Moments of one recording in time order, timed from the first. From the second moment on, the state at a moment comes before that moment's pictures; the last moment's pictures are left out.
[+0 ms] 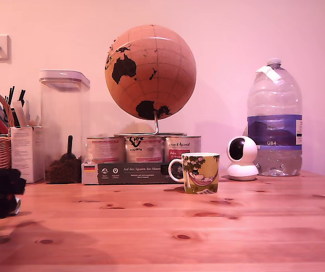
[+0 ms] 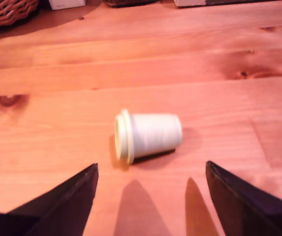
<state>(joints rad) -0.34 1.68 0.20 1.01 -0.32 -0.15</state>
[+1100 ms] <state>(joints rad) -0.27 1.86 0.34 1.07 -0.27 -0.15</state>
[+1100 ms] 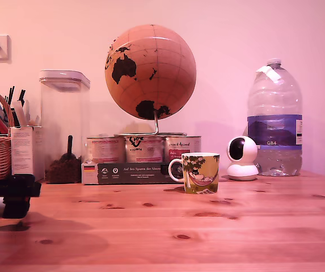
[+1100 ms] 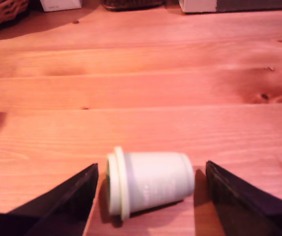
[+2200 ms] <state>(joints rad) -0.25 1.88 0.34 1.08 -0.24 -0.15</state>
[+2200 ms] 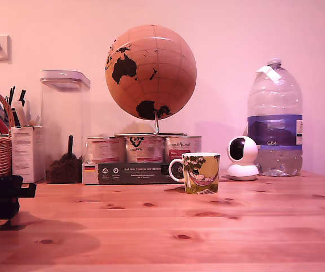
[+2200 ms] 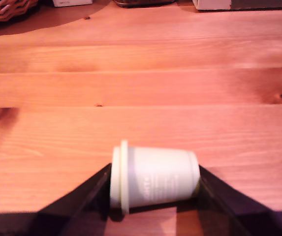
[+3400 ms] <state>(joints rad) -0.32 1.02 0.34 0.37 0.31 -0.10</state>
